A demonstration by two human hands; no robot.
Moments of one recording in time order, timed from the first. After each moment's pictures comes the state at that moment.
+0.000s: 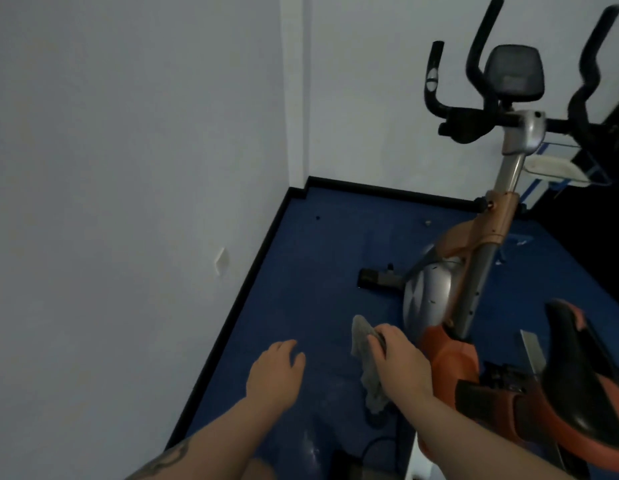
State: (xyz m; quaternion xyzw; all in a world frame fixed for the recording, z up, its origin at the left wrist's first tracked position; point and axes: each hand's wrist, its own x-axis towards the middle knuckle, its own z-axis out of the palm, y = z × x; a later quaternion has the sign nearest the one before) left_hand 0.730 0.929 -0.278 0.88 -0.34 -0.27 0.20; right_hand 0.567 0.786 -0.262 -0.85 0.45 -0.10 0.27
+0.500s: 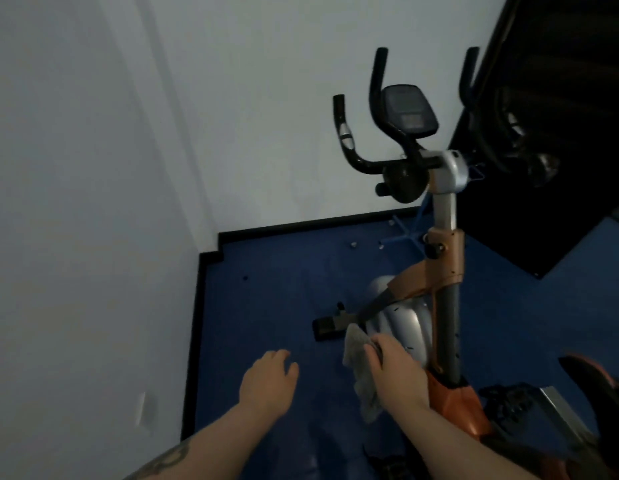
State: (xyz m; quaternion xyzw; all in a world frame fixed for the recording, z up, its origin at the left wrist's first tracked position) left_hand 0.924 0.681 -0.261 0.79 -0.54 -0.28 0.11; right_hand 0.710 0.628 -0.252 -0.72 0.63 -0.19 0.23
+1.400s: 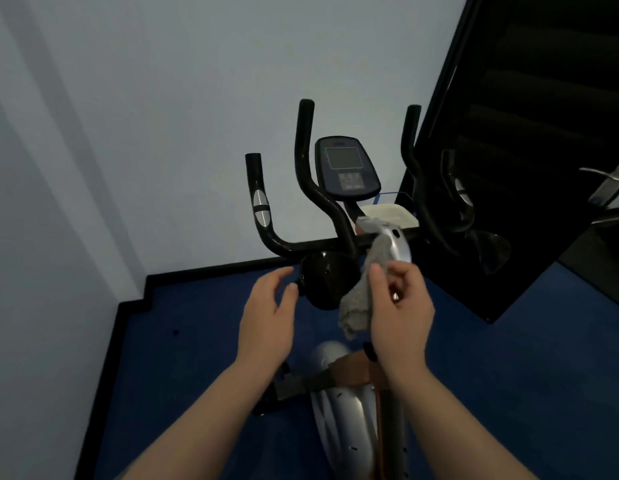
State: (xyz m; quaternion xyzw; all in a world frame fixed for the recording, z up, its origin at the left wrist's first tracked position) left_hand 0.822 0.379 -0.127 0.63 -0.50 -0.27 0.53; right_hand 0.664 0.365 -0.089 -0.55 0.50 -0.61 0.26
